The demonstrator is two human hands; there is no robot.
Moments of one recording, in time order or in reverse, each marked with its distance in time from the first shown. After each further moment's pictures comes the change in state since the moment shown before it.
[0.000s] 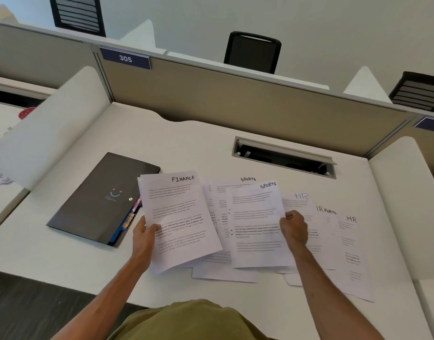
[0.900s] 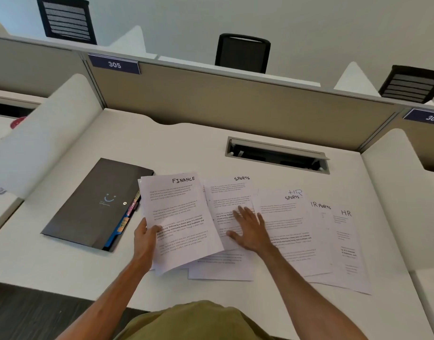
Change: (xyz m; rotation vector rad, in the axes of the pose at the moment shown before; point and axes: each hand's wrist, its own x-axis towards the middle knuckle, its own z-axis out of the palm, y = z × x) left_hand -0.008 0.004 0.019 0.026 -0.009 0.010; right_hand -0.026 0.007 0.075 -0.639 -0.376 -0.810
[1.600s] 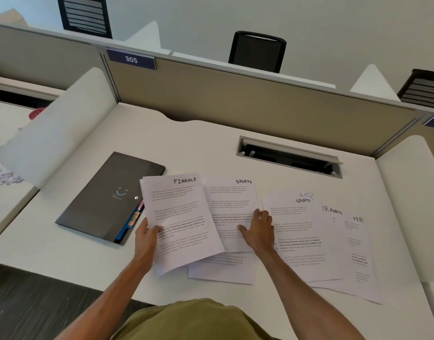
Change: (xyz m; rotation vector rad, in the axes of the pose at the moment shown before) left_hand 0.001 -0.007 -0.025 -0.017 0.038 -0.040; right_hand 0.007 -0.031 0.004 0.072 0.147 0.382
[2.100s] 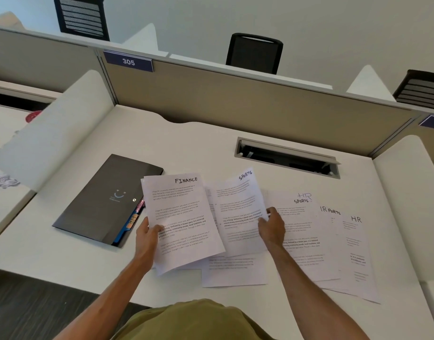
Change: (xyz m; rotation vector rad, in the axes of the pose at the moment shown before) left_hand 0.006 0.002 0.006 0.017 -0.019 0.015; right_hand 0.007 0.020 -0.032 0.513 0.138 0.242
